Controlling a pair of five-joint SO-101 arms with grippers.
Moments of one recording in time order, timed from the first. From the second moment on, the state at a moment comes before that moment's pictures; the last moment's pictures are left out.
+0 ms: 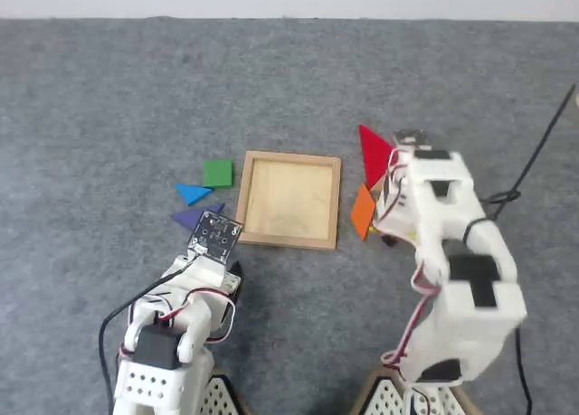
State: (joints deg) left arm 4.8 -102.9 97.1 72.0 -6.1; right arm -3.8 15.8 19.8 68.3 -1.1
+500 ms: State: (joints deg) left arm 4.8 -102.9 97.1 72.0 -6.1; right arm 7.2 29.5 -8.4 75.6 8.0
